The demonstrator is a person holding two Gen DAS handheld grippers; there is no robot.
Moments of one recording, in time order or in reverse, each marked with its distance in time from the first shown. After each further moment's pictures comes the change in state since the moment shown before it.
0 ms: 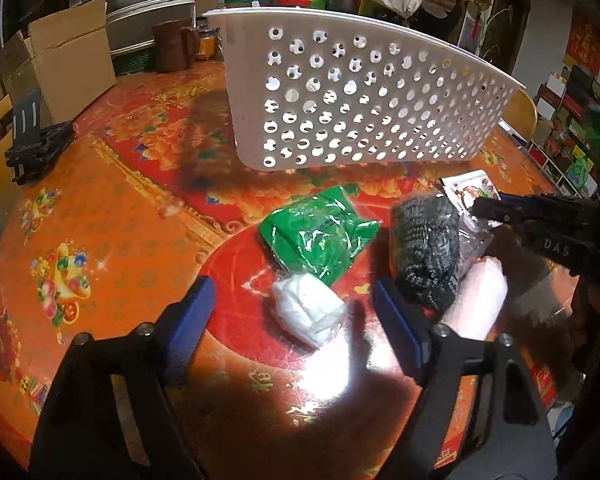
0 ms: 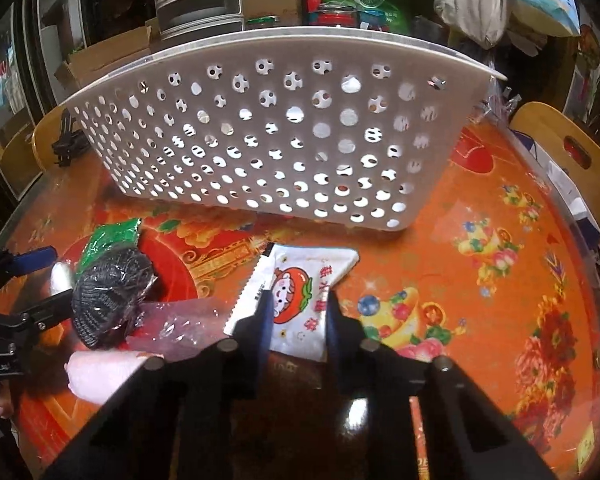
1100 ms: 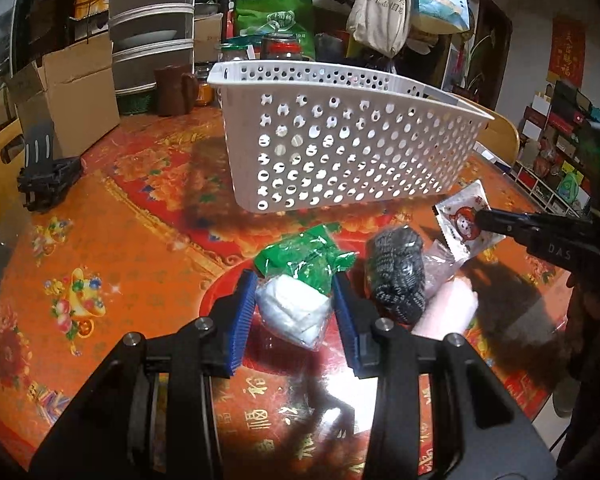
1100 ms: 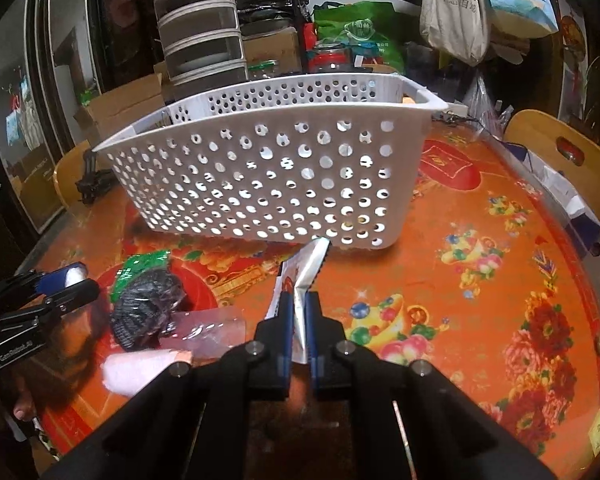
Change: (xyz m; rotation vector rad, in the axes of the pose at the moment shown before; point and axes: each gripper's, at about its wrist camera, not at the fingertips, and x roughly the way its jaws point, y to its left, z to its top) left arm -0.037 -0.003 -0.007 0.022 -0.179 -0.020; right arm -0.037 -0.016 -0.010 0.051 -0.147 0.073
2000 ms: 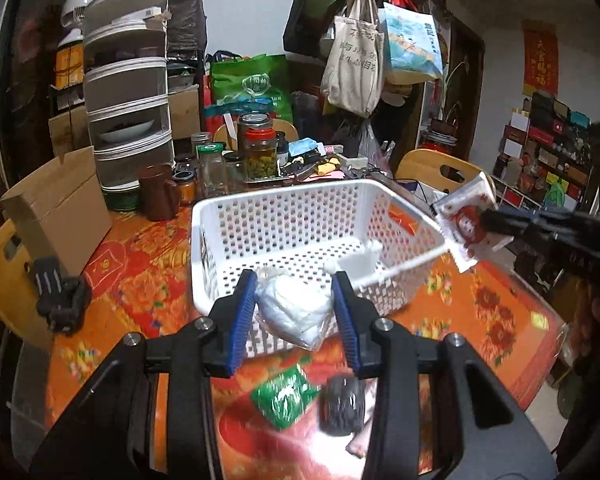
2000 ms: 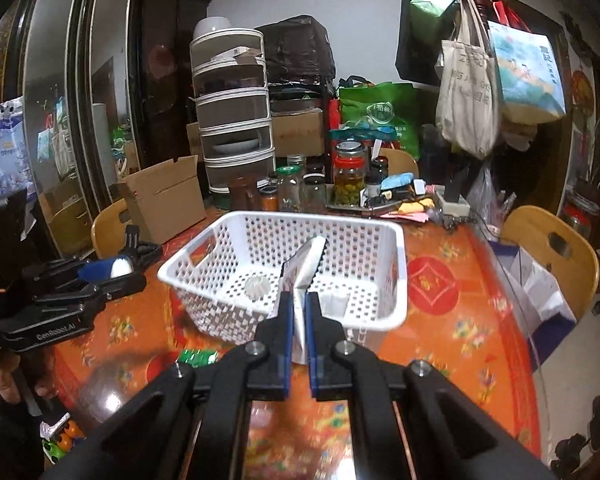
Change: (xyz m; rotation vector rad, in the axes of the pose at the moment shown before) left arm -0.067 -0.028 0.145 0.073 -0.141 -0.045; right arm -0.110 0.014 0.106 -0.096 -0.200 0.037
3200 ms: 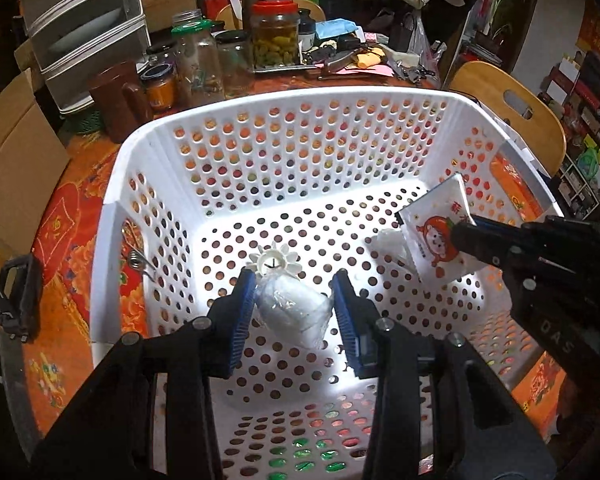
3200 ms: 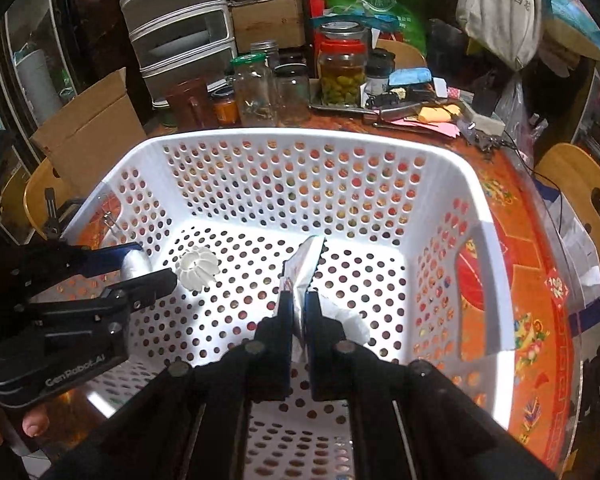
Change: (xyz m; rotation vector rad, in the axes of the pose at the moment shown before) left arm 0.226 0.017 0.029 -0.042 0.445 0.073; right arm 0.208 -0.026 0.019 0.066 0.401 -0.046
